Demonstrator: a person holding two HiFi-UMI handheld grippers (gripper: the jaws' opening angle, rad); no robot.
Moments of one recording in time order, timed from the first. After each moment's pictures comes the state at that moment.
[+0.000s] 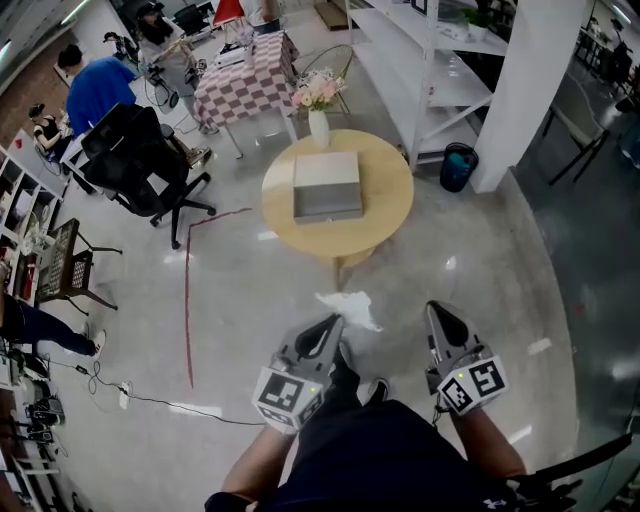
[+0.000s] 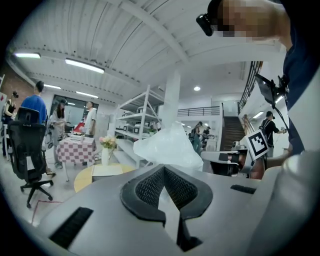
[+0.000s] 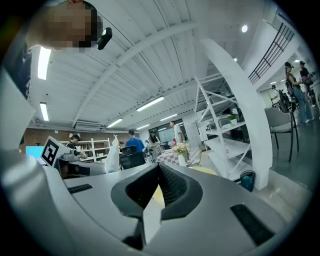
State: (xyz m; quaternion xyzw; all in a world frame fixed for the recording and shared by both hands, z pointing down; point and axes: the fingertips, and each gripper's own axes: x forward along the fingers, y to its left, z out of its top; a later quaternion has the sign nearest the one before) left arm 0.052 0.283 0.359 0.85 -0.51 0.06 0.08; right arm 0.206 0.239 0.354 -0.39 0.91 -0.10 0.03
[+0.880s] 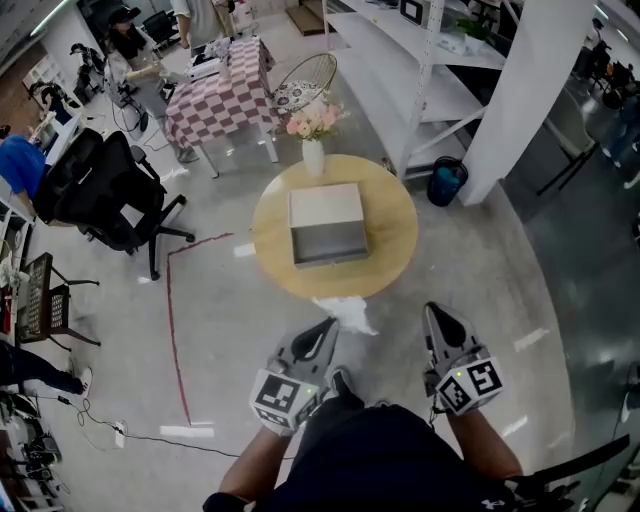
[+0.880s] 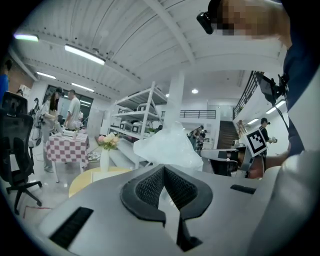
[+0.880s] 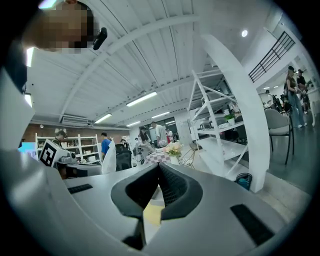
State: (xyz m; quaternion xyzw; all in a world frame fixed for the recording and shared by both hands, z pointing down) left arm -0.044 0.135 0.366 0.87 -0.47 0.05 0.09; right arm 0.119 0.099 0.350 -0.44 0.89 -0.11 0.01
